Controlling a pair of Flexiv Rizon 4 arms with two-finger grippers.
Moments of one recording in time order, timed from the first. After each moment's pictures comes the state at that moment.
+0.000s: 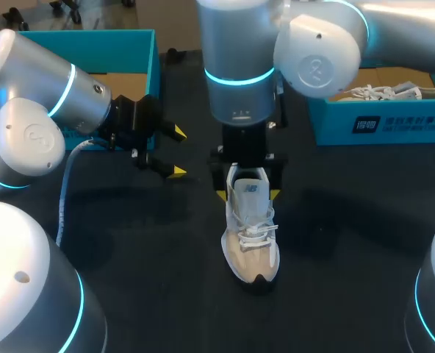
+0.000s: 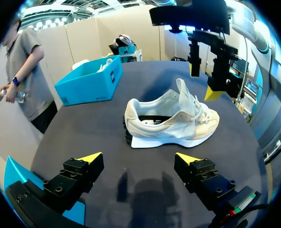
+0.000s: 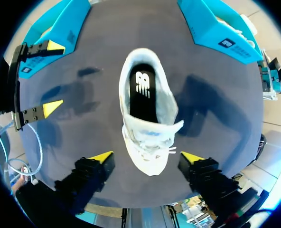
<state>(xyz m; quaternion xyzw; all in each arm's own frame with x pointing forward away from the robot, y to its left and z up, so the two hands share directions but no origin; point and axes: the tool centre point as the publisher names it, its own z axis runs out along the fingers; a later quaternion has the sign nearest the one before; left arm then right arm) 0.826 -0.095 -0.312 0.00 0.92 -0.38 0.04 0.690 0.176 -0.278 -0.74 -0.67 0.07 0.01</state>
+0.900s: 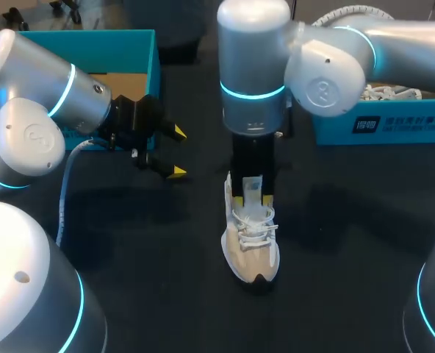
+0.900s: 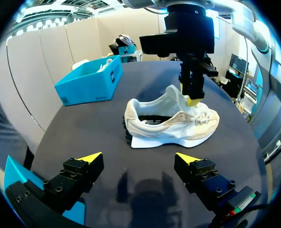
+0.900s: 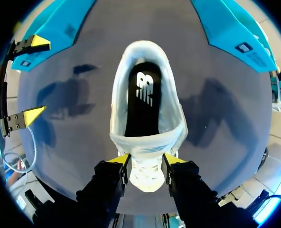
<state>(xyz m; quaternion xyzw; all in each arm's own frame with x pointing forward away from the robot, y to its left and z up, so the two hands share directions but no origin) 0.826 -0.095 -0.312 0.00 0.92 -0.38 0.04 0.713 0.164 -0.318 -0.70 -0.71 0.06 0.04</state>
